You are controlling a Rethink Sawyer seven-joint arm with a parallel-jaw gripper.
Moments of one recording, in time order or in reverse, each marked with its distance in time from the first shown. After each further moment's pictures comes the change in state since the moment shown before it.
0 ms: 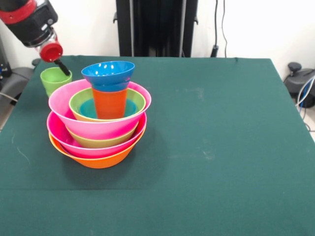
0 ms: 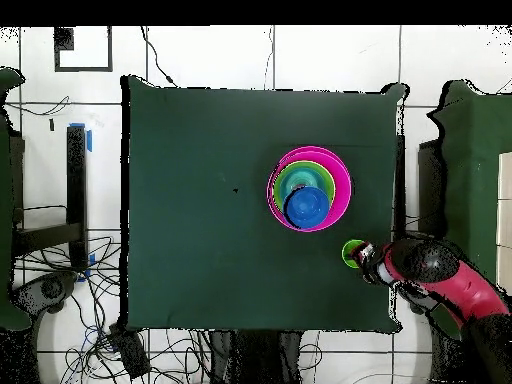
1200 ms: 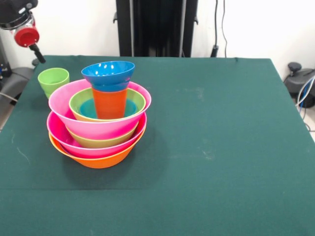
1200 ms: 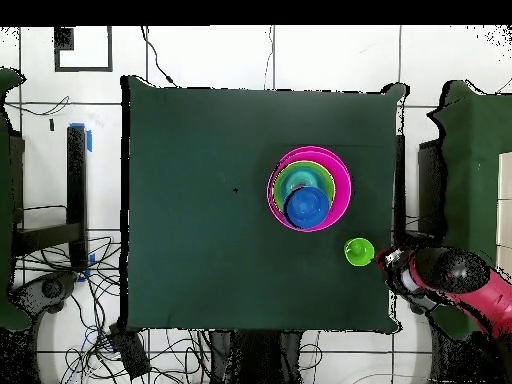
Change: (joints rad) arm 0.011 -0.104 -0.070 -0.013 0.000 0.000 0.000
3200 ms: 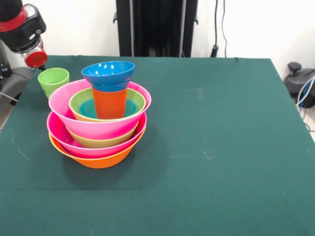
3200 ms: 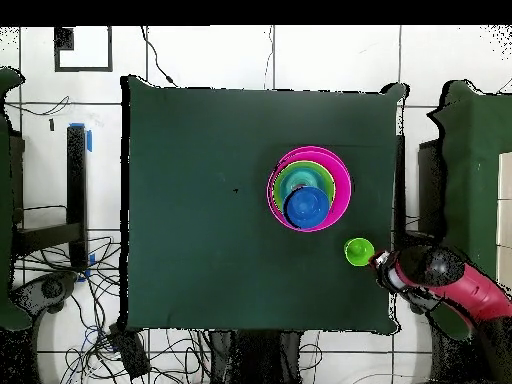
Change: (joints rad) arm 0.052 0.150 -0.086 -0.092 -0.036 -0.042 0.000
